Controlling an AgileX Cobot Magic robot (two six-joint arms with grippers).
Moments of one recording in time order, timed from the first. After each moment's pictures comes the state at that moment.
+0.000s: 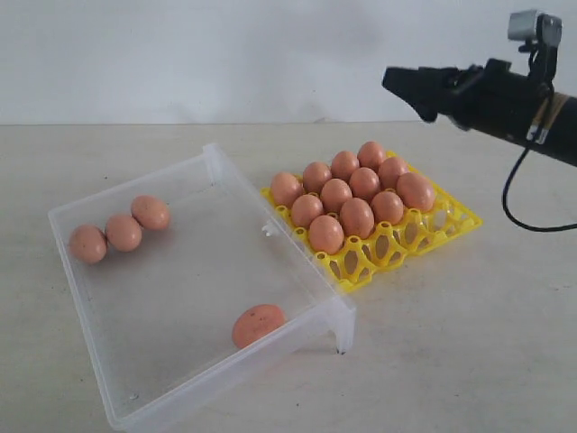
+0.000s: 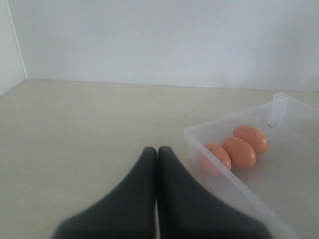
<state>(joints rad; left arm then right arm) 0.13 0.00 0.00 -0.03 0.23 0.02 -0.02 1.94 -1.00 -0.97 -1.17 0.92</state>
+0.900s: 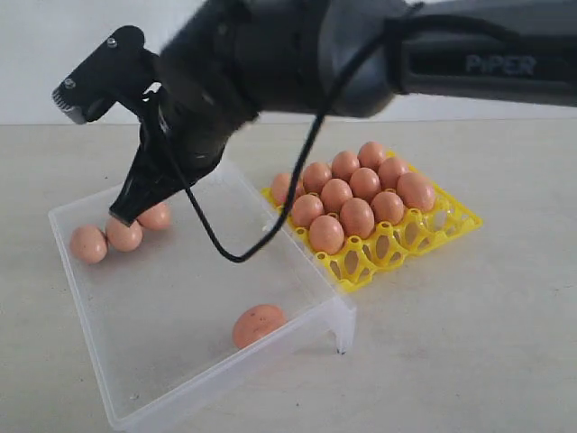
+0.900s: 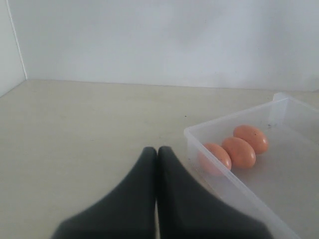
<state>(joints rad) 0.13 0.00 0.00 -0.03 0.23 0.02 0.92 2.01 -1.70 -0.30 0.64 -0.04</state>
